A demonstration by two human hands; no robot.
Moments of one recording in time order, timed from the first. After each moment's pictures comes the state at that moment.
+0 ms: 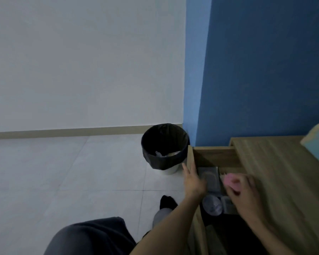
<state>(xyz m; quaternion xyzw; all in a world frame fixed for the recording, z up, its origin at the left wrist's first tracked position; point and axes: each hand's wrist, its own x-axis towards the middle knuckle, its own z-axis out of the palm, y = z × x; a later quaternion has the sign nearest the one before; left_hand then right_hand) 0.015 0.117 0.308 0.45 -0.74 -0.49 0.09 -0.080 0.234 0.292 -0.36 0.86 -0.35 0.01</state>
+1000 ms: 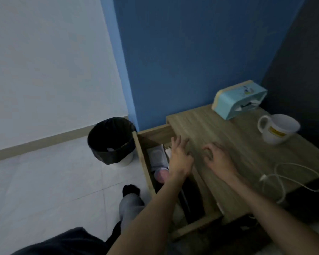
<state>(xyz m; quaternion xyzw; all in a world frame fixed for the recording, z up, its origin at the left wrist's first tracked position) -0.014 0.229 0.378 0.26 -0.84 -0.47 0.11 -0.089 0.341 0.372 -0.32 0.89 -0.32 0.00</state>
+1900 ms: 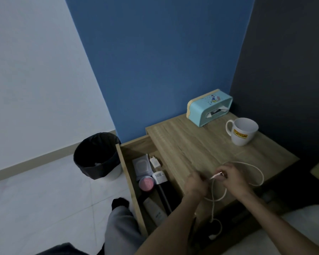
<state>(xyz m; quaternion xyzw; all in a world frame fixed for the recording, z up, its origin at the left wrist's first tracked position) -0.047 0.354 0.350 0.29 -0.84 -0.45 -0.07 -0.112 0.469 0.361 -0.21 0.90 -0.36 0.08</state>
